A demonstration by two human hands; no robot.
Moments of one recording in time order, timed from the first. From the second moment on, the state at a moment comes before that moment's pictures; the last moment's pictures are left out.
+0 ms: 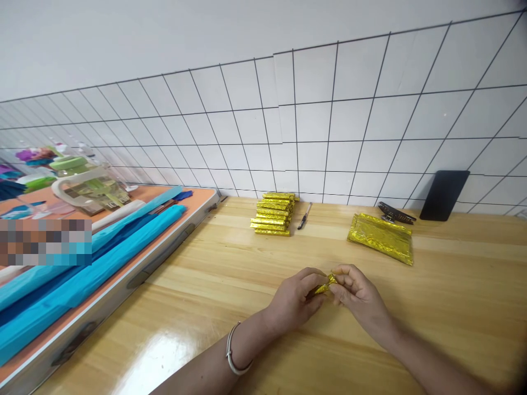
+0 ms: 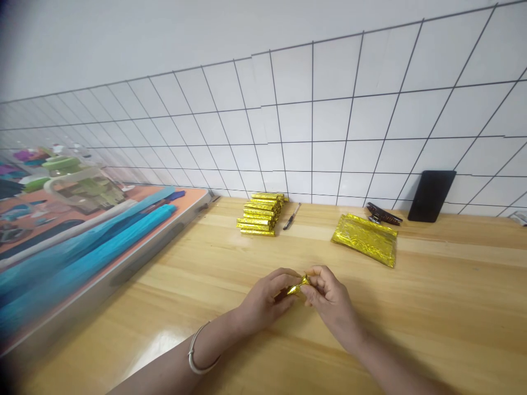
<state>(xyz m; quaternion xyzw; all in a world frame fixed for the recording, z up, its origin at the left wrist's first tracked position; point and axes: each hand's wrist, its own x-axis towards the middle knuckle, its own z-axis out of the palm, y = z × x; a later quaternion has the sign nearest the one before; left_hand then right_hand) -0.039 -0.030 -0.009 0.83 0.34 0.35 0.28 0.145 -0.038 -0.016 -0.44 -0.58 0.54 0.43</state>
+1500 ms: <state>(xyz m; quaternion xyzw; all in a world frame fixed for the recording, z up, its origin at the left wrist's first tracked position) -0.044 -0.023 0.000 0.35 0.33 0.60 0.64 0.144 -0.032 -0.015 -0.51 -0.54 0.49 0.47</state>
